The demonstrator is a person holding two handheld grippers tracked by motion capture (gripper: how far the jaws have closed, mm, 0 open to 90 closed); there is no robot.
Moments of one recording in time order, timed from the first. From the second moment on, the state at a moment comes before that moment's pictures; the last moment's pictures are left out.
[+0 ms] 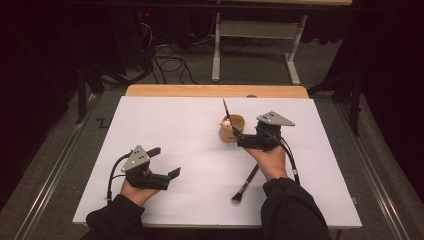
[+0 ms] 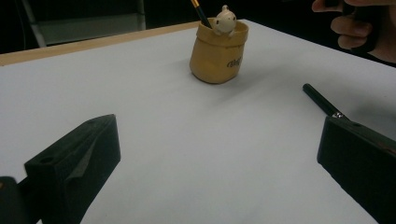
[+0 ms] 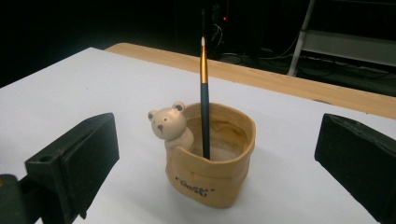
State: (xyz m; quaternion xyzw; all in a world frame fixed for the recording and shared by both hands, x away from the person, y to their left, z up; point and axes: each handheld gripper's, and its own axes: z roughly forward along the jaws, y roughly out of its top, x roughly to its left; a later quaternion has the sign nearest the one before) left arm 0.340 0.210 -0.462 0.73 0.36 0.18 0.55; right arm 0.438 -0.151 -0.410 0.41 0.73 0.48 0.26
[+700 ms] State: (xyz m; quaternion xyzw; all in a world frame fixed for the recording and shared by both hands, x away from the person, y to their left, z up) left arm 0.341 0.212 -0.463 0.73 0.36 0.19 0.54; right arm 0.391 -0.193 -0.419 0.41 0.73 0.48 0.28
